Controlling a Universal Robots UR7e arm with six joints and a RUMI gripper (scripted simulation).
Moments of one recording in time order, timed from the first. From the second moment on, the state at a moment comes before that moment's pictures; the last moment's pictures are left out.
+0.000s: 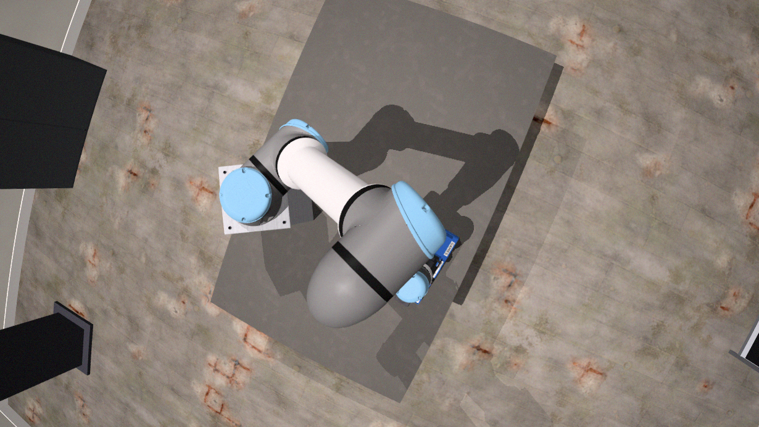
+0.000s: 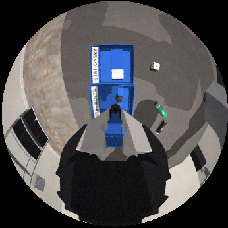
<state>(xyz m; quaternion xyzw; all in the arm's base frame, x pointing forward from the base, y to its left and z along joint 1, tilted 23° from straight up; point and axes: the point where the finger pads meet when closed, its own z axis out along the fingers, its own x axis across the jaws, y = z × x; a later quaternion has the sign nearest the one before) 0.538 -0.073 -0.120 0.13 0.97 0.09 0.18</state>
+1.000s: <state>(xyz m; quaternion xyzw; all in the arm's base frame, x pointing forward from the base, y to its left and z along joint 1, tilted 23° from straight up) 0.547 -0.069 -0.146 0.13 0.97 0.09 0.18</state>
